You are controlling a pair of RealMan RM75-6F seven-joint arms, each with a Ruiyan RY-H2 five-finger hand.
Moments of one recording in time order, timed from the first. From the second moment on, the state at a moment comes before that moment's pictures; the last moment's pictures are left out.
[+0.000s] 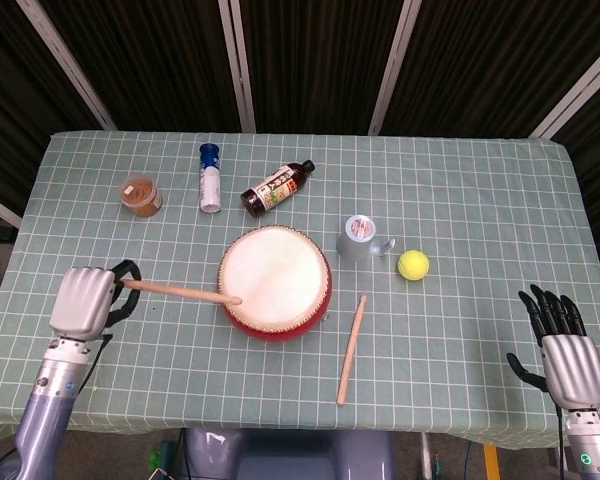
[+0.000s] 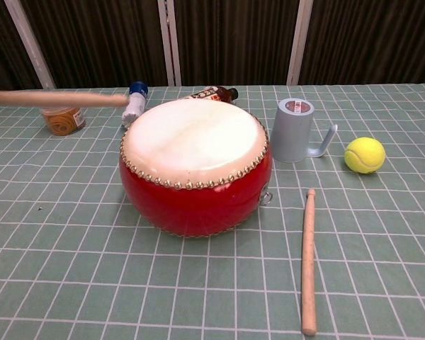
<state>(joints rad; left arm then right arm) -0.39 -1.23 -0.07 -1.95 1.28 1.46 0.44 0.07 -1.12 0.04 -1.63 -1.55 1.48 -0.05</state>
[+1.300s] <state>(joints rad) -0.37 -1.32 -0.04 -1.72 1.09 1.25 0.54 0.08 -1.12 0.04 -1.64 -1.54 1.47 -0.05</state>
